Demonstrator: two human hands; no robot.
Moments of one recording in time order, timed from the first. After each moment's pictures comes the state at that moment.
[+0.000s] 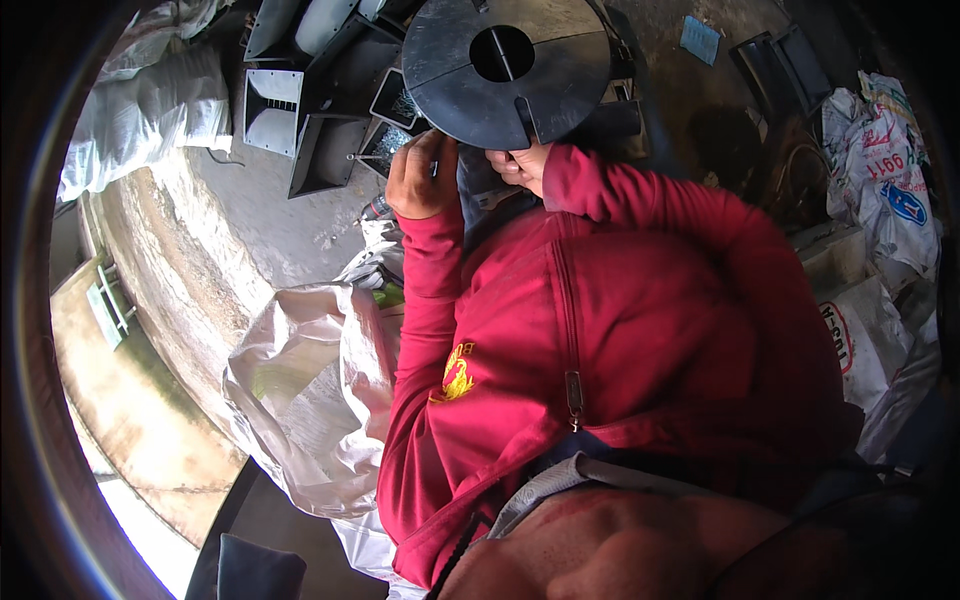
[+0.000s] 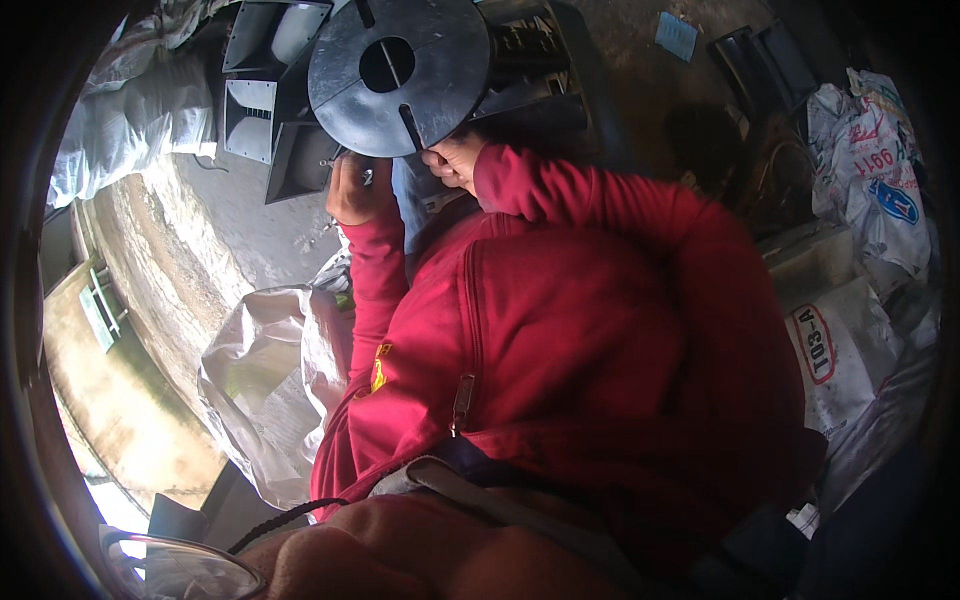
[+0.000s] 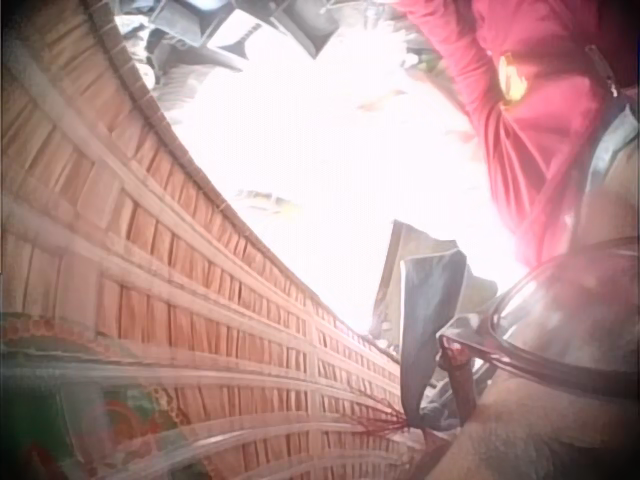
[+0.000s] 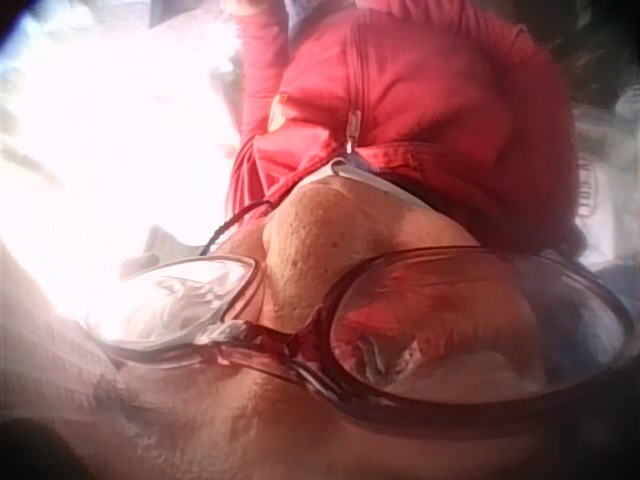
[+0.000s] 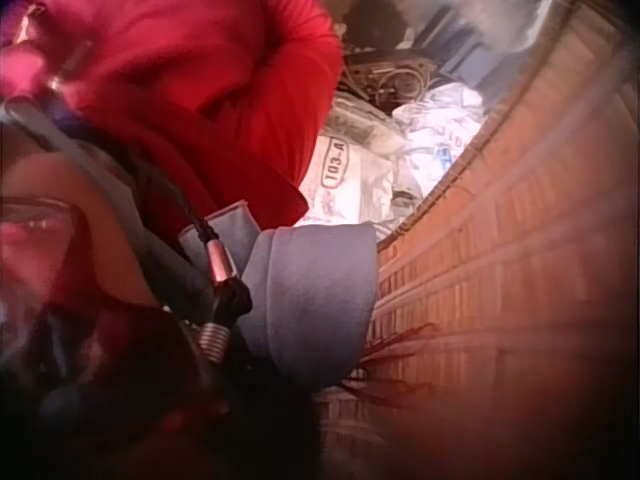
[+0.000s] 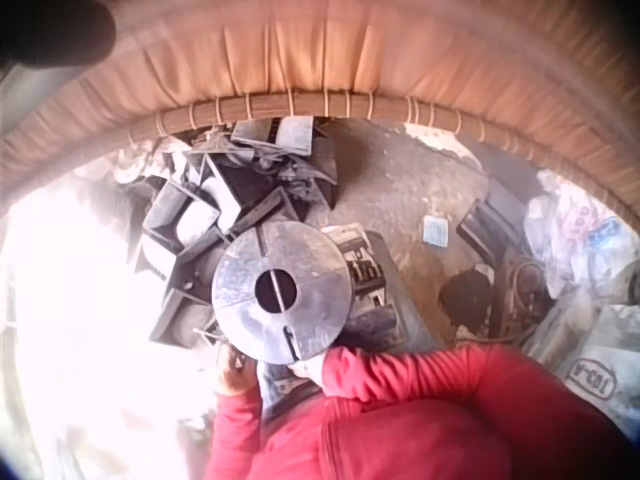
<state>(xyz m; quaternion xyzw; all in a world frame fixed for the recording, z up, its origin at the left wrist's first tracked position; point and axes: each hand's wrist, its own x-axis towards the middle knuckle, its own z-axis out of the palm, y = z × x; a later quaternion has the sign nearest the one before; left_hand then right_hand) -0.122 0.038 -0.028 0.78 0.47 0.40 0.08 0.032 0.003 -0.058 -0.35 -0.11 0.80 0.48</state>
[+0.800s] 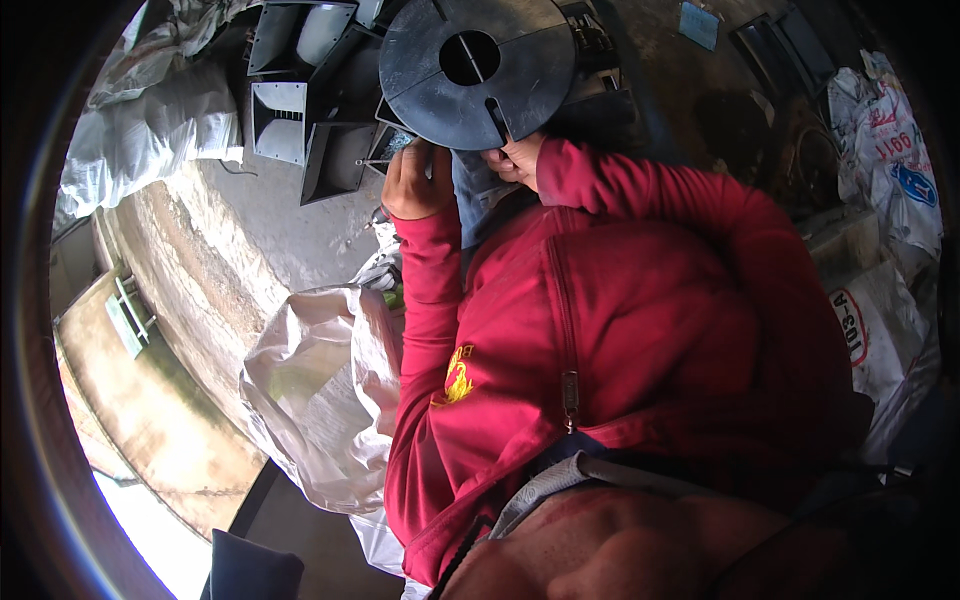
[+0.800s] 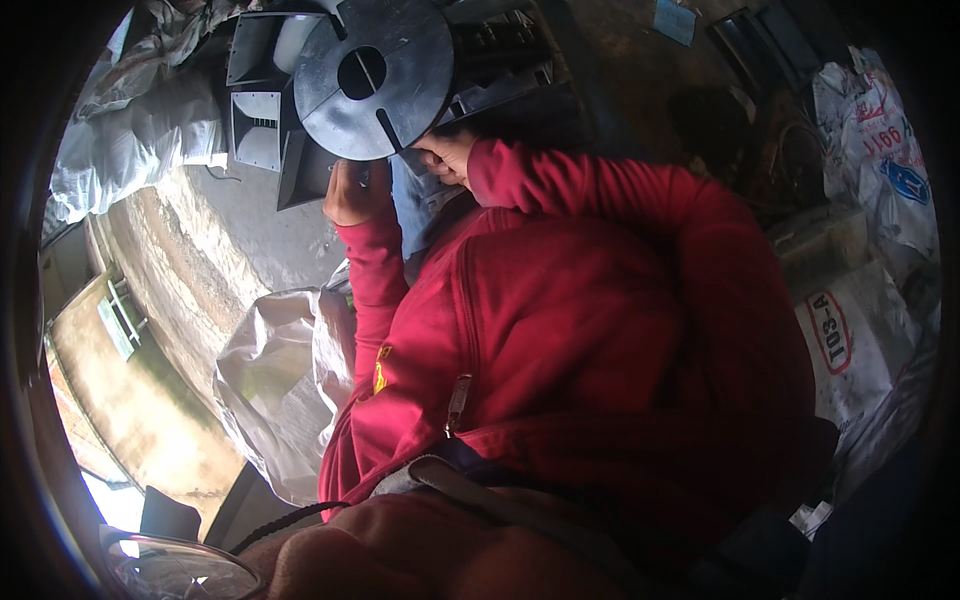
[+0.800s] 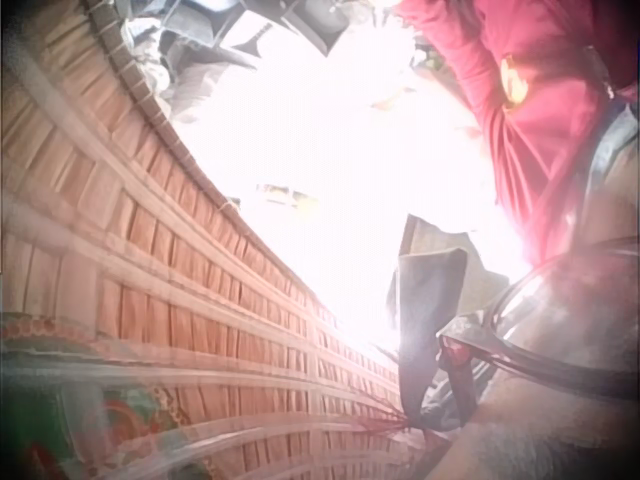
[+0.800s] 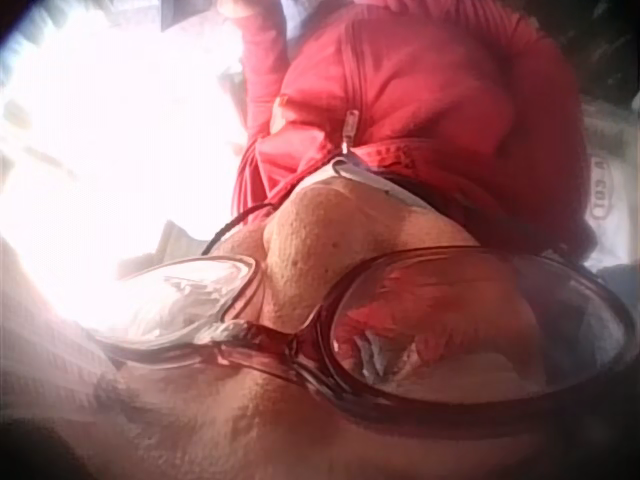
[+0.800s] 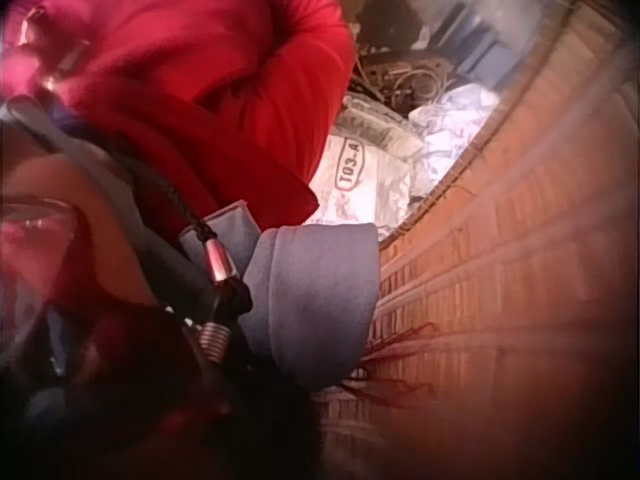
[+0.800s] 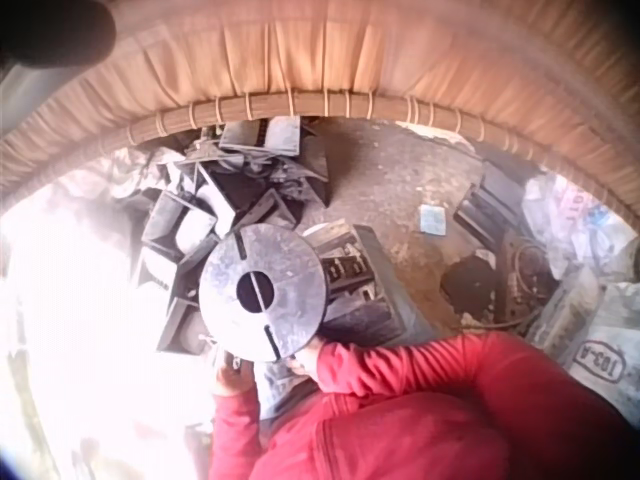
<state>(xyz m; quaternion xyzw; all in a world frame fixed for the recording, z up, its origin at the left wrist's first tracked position) -0.124 0.037 -0.020 0.80 0.48 0.35 0.07 0.035 0.006 -0.061 -0.39 -0.13 0.80 0.44</state>
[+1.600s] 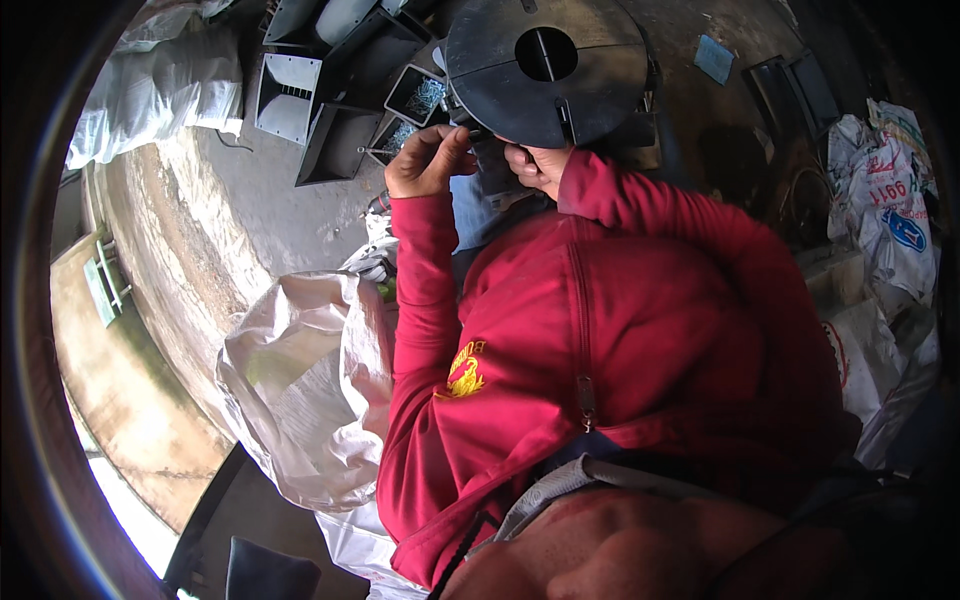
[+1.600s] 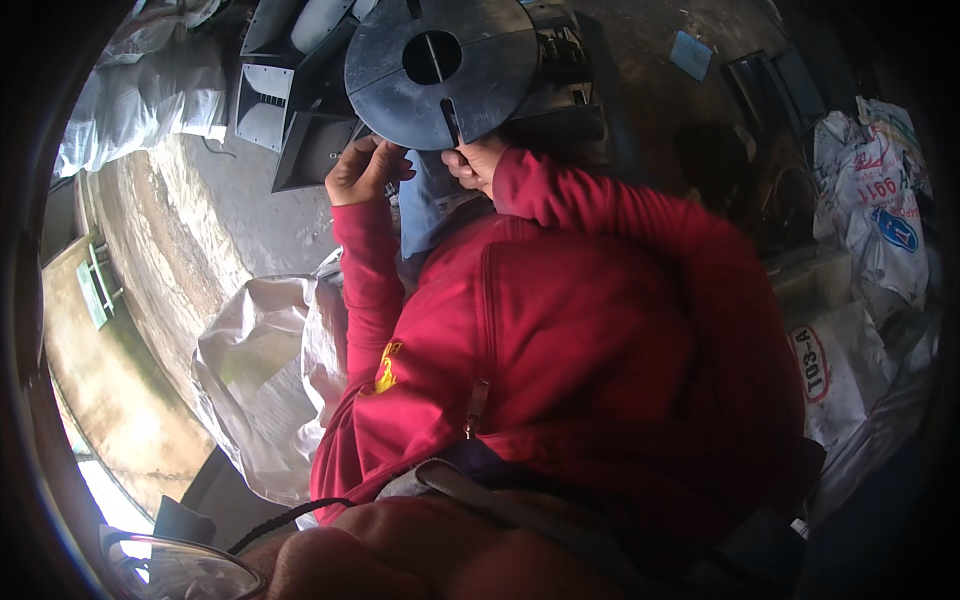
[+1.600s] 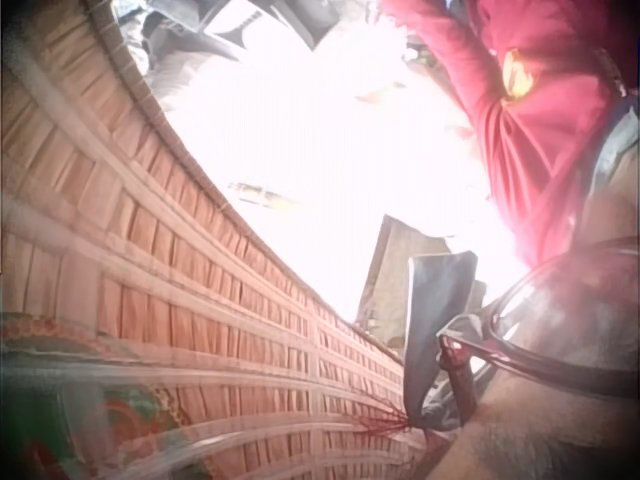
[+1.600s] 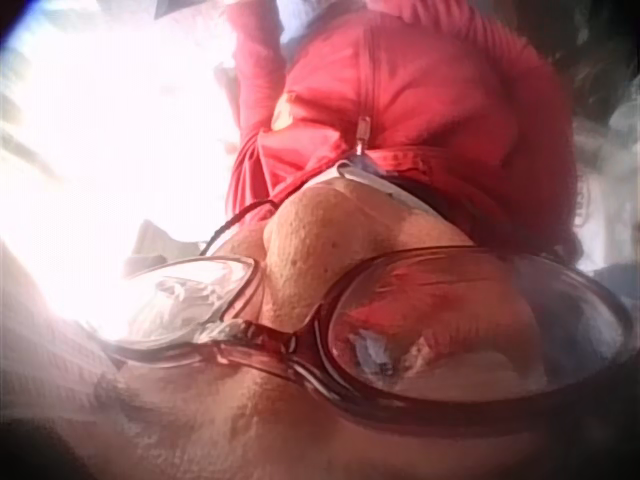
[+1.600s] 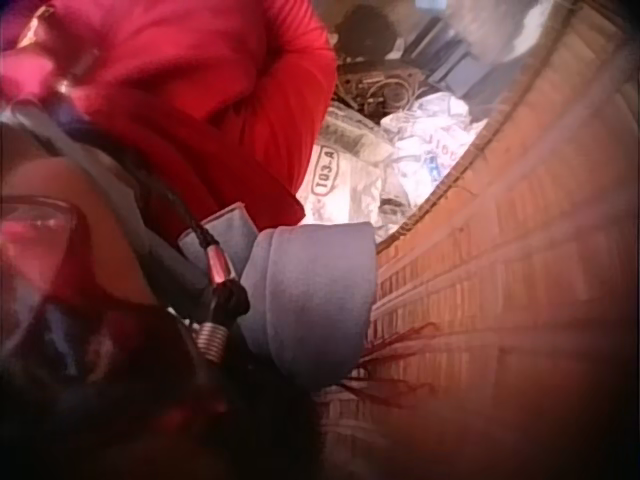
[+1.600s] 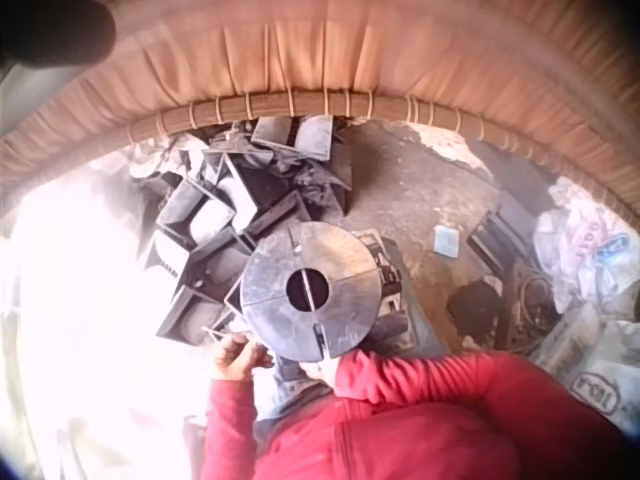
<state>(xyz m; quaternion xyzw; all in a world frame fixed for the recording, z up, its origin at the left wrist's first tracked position) -0.132 0.039 -0.004 0.44 0.53 0.41 0.59 0.038 0.004 -0.067 -0.36 -0.12 0.82 0.44</state>
